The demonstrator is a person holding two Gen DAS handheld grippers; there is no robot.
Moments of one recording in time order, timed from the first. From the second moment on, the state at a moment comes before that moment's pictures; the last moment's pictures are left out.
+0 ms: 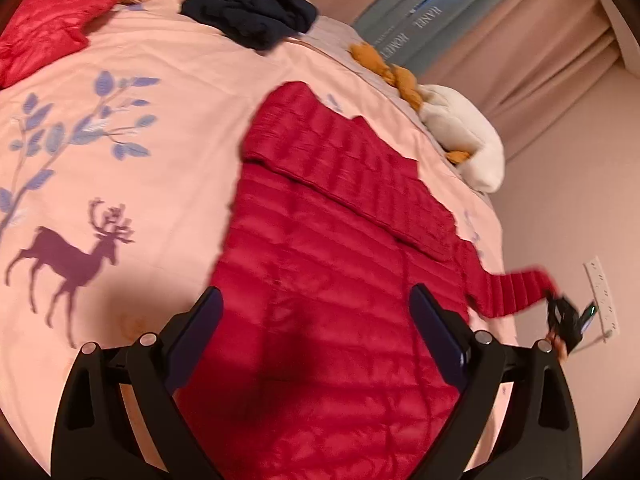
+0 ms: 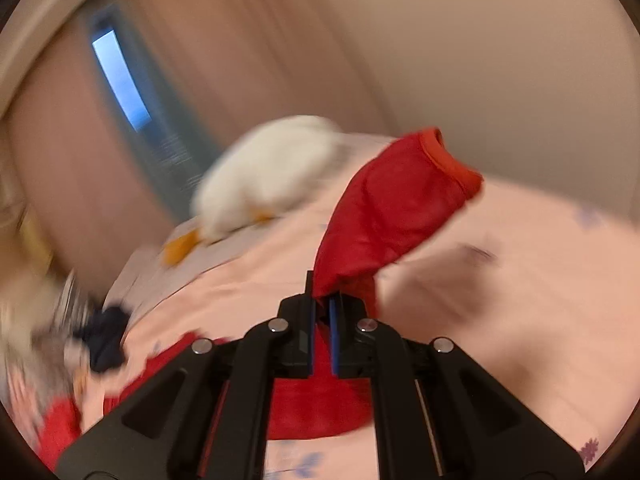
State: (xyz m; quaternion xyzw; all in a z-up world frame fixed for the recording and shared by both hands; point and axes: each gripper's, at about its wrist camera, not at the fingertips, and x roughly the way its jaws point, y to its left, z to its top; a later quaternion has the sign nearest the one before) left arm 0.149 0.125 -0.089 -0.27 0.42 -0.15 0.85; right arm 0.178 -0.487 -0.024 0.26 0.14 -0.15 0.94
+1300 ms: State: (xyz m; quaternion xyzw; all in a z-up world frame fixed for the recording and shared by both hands) left arm 0.310 0.010 -0.148 -0.41 0.47 -0.24 0.74; right arm 0.144 -0.253 -0.085 0.13 0.28 0.14 0.94
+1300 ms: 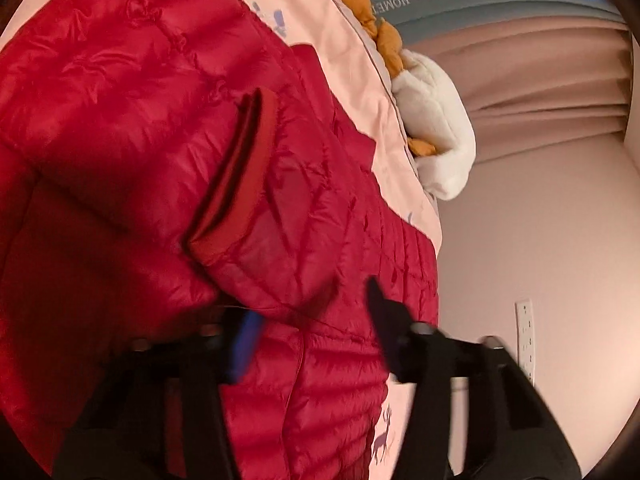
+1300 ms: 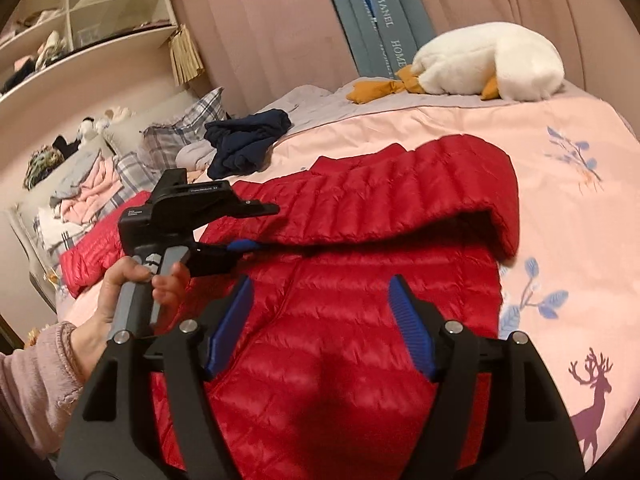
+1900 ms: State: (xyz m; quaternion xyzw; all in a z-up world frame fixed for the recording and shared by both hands) left arm 0.310 0.044 -0.098 -0.38 0.38 -0.18 0.82; right arm 0.132 -0.275 -0.091 0.15 0.29 0.11 0.94
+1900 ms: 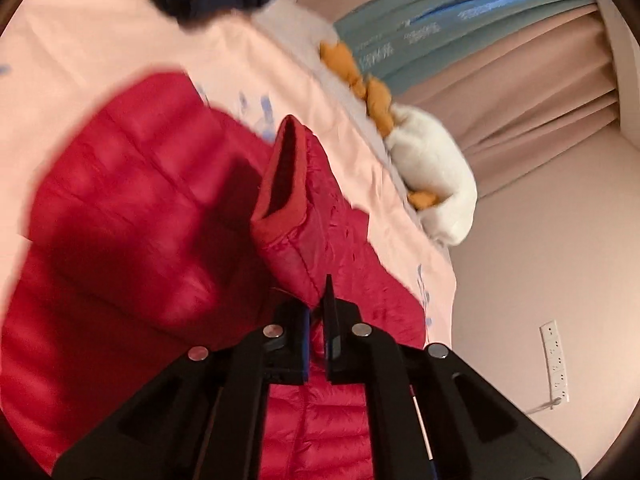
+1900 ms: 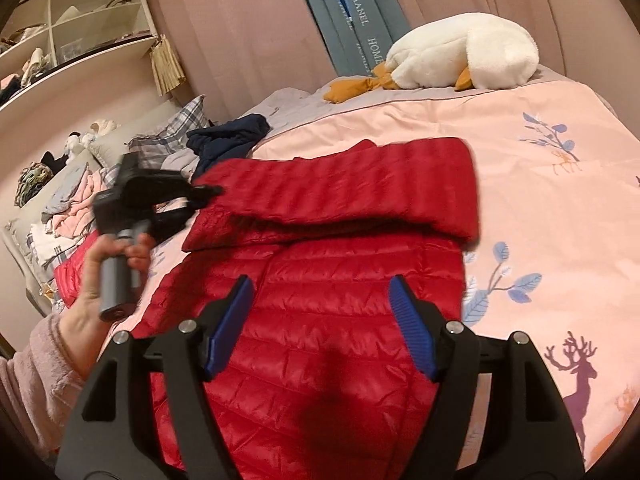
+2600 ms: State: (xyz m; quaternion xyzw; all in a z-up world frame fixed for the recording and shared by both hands) left arm 0.298 0.112 -0.091 -0.22 0.42 -0.10 0.88; right arm 0.215 -0.284 -0.073 0.08 0.33 0.05 0.94
